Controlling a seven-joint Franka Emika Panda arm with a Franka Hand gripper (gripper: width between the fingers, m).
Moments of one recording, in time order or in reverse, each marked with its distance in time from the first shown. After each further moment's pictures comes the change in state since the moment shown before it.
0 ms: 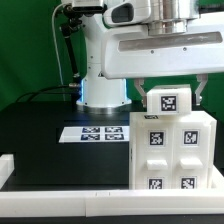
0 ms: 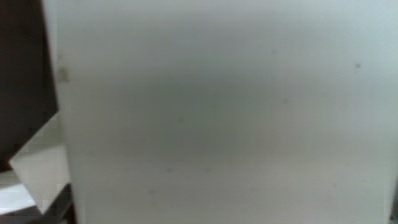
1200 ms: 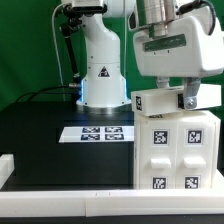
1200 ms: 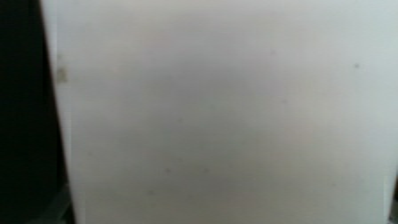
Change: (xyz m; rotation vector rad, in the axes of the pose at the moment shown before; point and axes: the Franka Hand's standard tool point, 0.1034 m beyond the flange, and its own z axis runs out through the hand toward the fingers) arm -0.004 -0.009 0.002 0.059 -0.020 1.045
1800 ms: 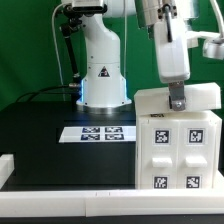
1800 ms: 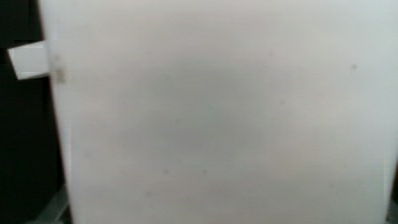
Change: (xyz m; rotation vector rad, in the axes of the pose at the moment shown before) arm -0.003 0.000 0.001 -0.003 -0.038 0.493
